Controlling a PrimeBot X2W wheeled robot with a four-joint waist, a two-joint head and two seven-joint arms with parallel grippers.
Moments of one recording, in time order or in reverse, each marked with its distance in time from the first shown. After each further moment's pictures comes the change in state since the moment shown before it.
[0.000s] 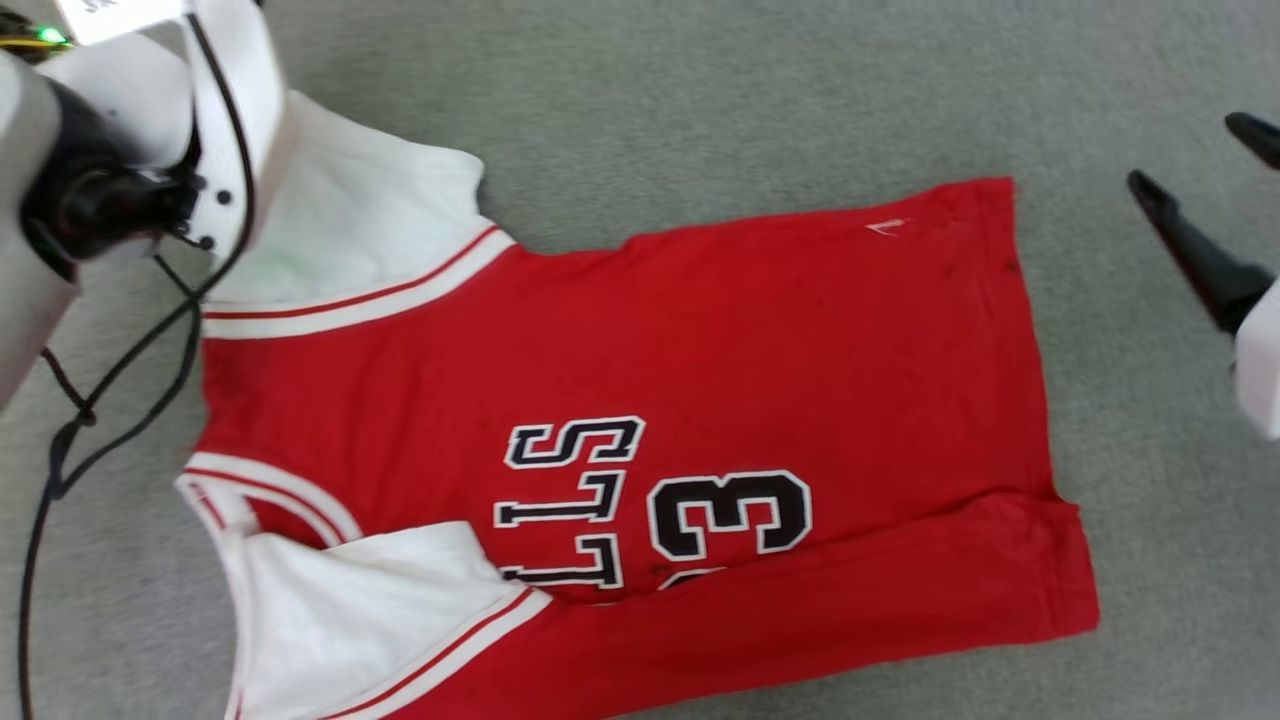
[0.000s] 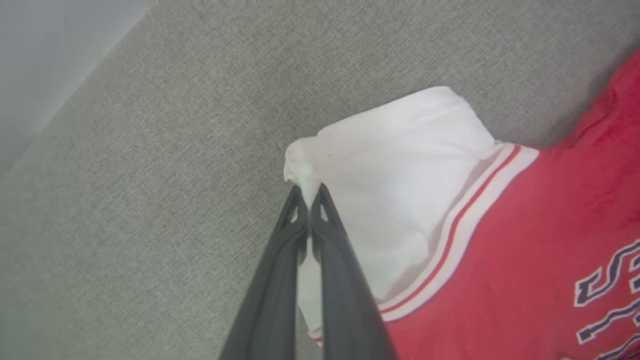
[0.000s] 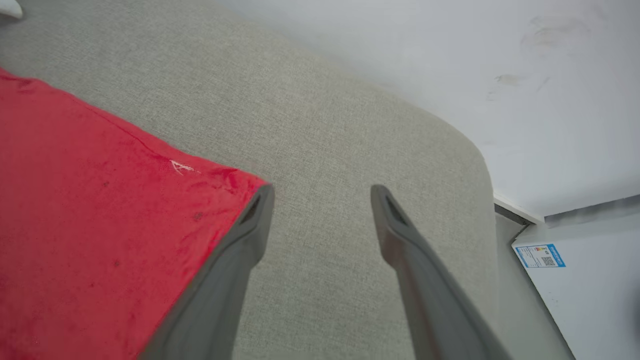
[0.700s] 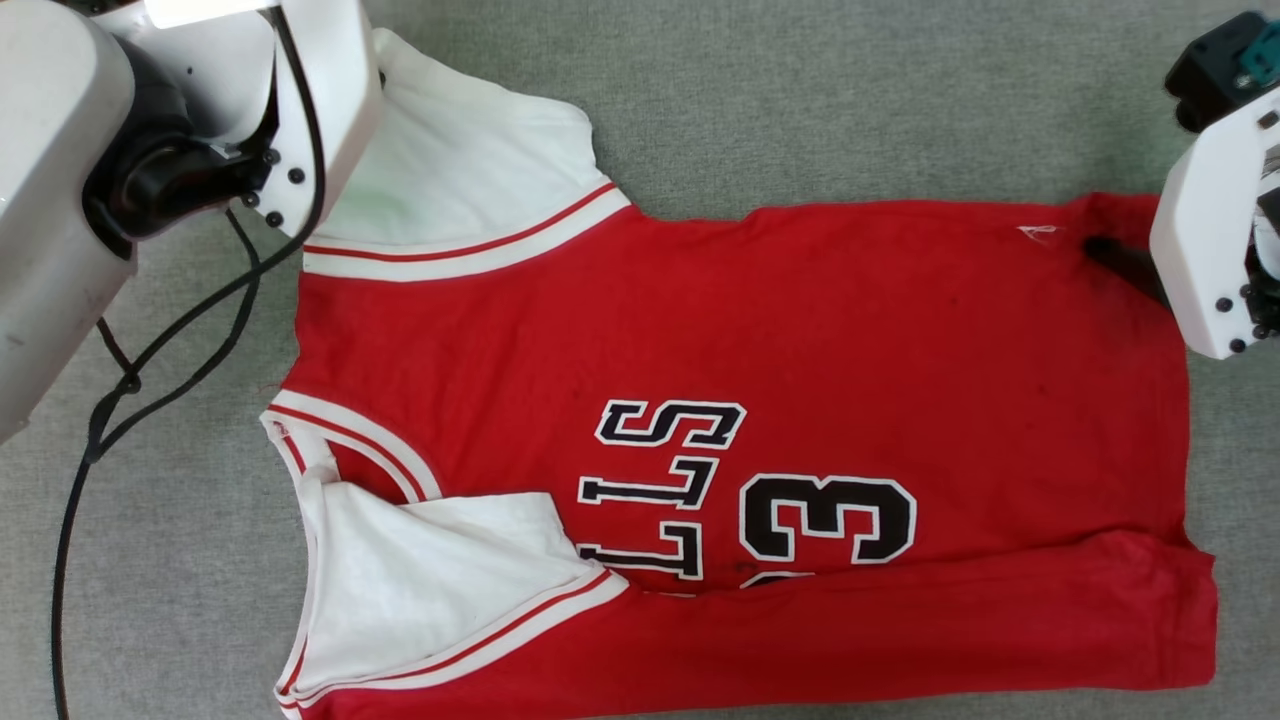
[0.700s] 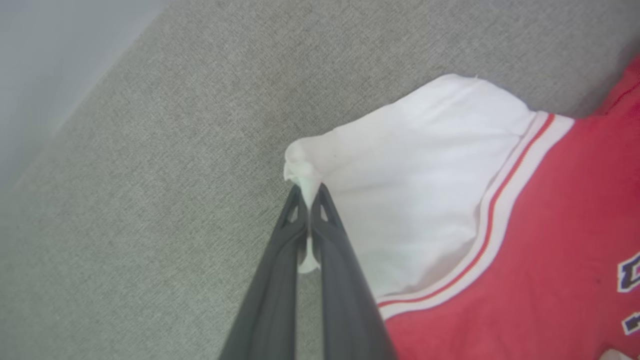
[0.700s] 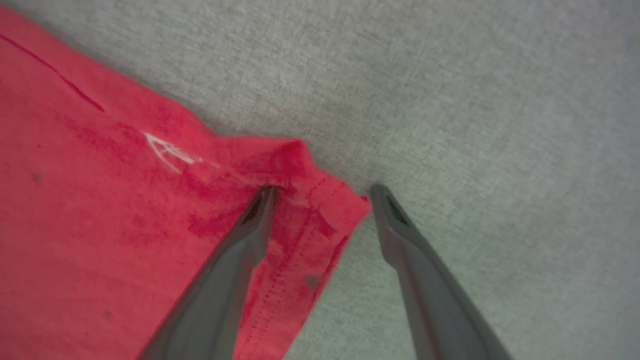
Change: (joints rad) left arm -0.064 -0.048 -0.041 -0.090 0.028 -0.015 -0.062; right arm -0.396 -0.025 0.376 0.423 0.283 0.000 0.450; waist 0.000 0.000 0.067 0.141
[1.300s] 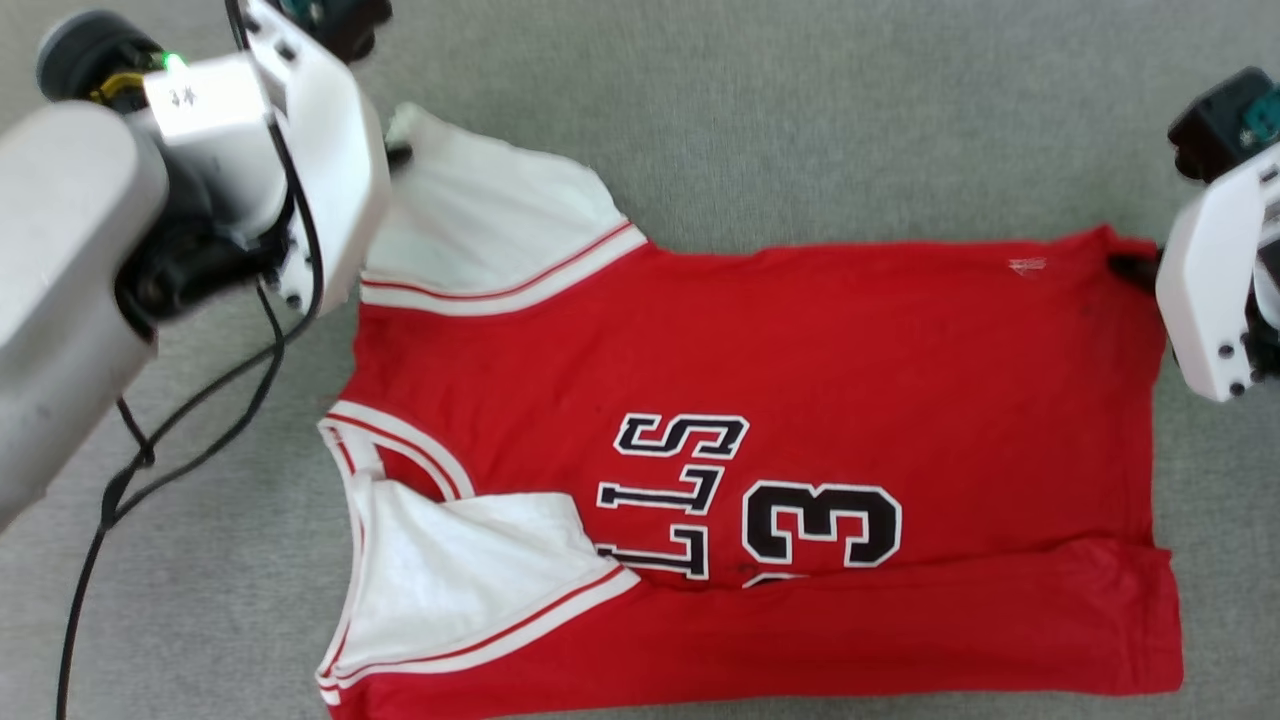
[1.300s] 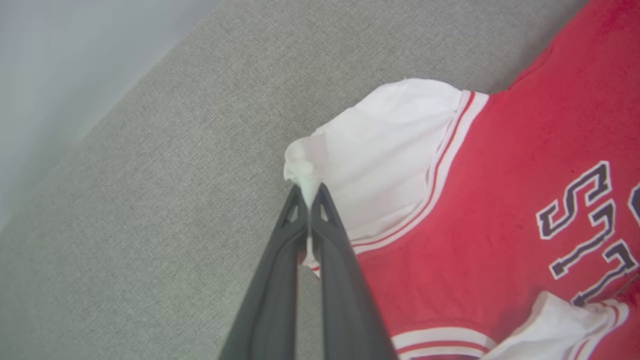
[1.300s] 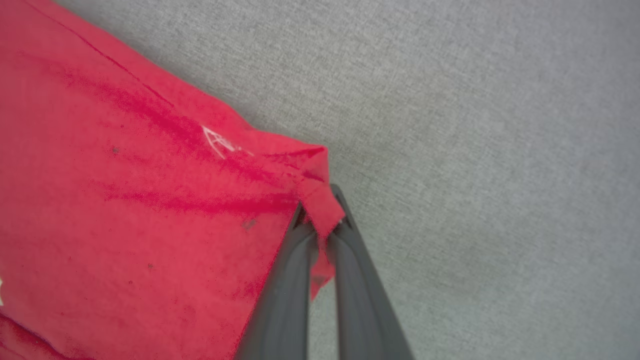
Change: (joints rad) left arm 0.084 0.029 -0.035 -0.014 -0.044 -0.002 -0.132; right arm -0.013 -0.064 0.146 0.090 0.111 0.000 -0.230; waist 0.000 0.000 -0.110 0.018
